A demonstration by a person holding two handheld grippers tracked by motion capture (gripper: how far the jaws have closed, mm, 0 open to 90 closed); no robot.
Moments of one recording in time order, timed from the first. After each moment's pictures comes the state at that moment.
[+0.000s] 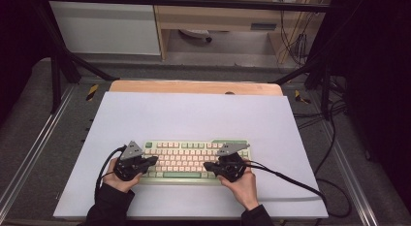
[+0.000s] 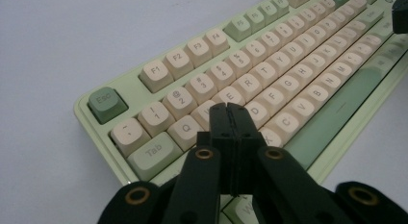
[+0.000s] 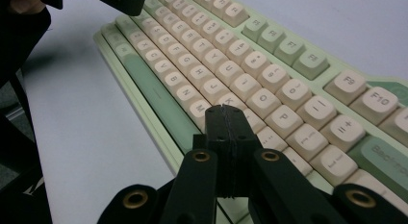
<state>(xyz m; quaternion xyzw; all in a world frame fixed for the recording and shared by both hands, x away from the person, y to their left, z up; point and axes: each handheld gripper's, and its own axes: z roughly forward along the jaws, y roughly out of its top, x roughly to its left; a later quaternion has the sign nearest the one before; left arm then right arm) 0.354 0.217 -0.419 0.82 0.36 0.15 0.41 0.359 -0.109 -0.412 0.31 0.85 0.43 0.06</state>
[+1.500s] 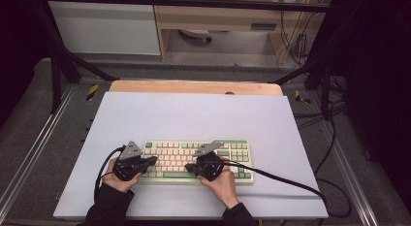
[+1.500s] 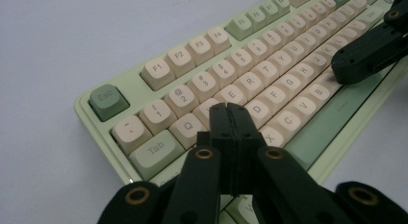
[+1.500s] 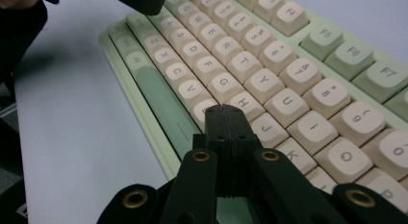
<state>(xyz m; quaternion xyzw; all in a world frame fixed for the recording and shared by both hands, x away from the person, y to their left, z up) 0.356 0.219 -0.420 0.82 0.36 0.15 0.41 0.370 -0.056 -0.428 0.29 0.86 0.42 0.05</state>
